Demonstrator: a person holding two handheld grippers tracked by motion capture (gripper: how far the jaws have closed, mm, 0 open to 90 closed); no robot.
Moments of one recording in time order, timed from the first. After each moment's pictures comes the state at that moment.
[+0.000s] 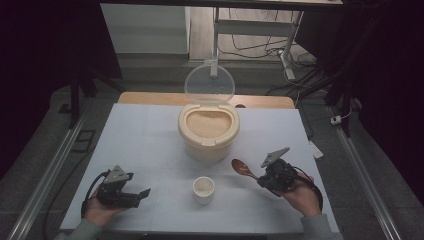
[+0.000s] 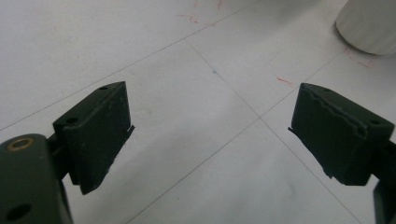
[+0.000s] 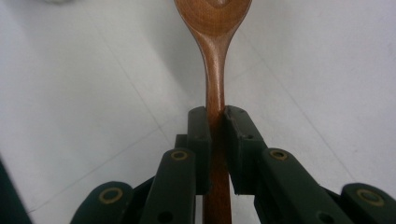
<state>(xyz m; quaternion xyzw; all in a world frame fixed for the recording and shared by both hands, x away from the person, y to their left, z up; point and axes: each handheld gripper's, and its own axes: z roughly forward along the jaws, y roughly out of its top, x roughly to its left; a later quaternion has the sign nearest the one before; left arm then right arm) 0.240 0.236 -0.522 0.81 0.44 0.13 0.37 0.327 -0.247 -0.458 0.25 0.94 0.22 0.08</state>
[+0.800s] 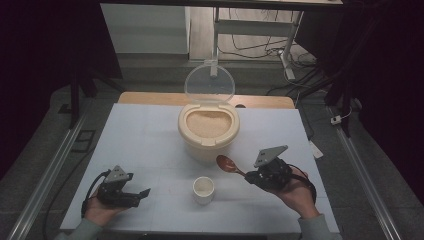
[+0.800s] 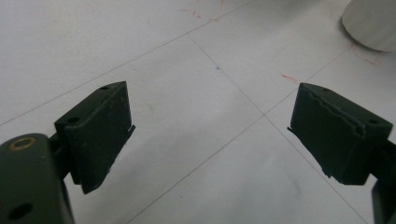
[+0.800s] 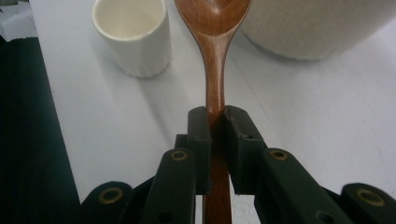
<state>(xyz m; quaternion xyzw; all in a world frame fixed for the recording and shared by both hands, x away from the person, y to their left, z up) 0.242 0.237 -0.525 0.81 0.44 0.13 0.37 0.309 -0.213 -0.419 0.16 0.94 0.29 0.09</state>
